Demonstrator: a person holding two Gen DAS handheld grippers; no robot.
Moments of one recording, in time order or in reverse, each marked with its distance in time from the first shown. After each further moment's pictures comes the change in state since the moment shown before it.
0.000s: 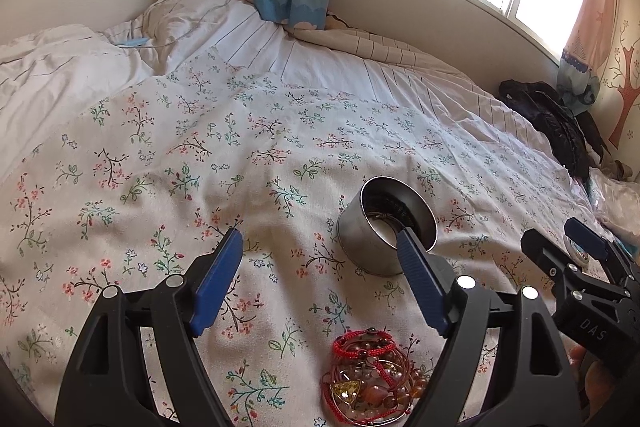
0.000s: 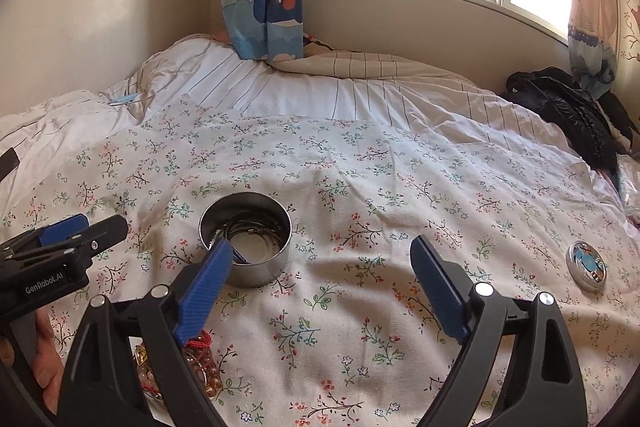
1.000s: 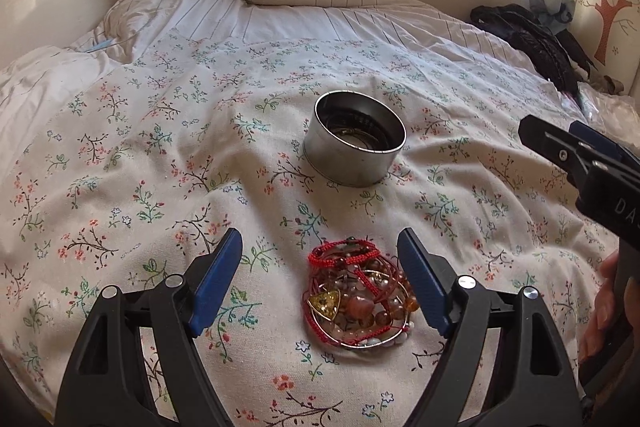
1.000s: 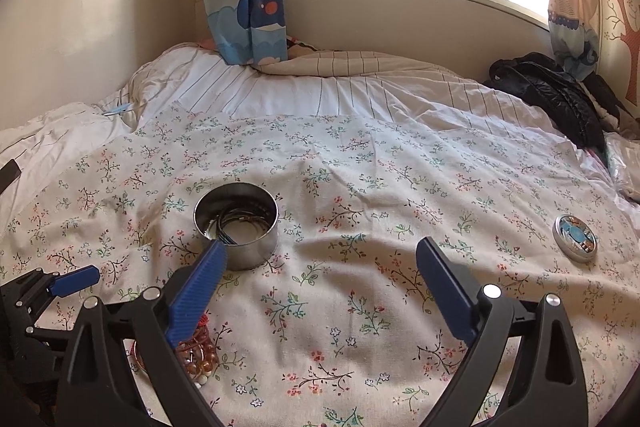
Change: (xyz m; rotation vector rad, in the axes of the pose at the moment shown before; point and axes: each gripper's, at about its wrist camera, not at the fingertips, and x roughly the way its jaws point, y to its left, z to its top) left arm -0.008 -0.033 -0.051 0.217 0.152 -0.004; right arm -0.018 -0.018 -0.020 0.076 0.008 -0.018
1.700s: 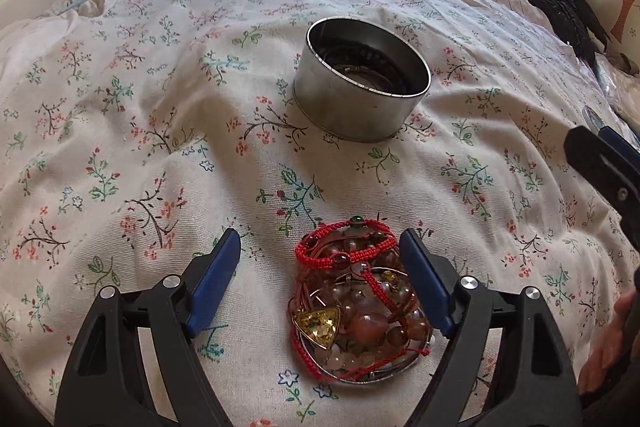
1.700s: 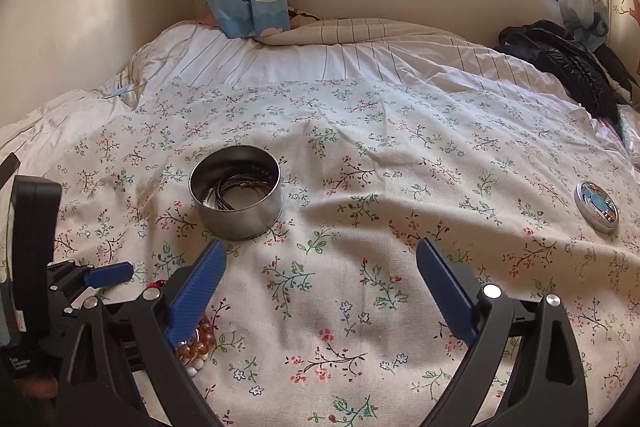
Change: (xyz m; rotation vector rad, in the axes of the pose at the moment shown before) left arm 0.071 -0.001 0.005 -0.020 0.234 -0.018; right arm 0.024 0.002 -0.017 0.015 0.092 0.042
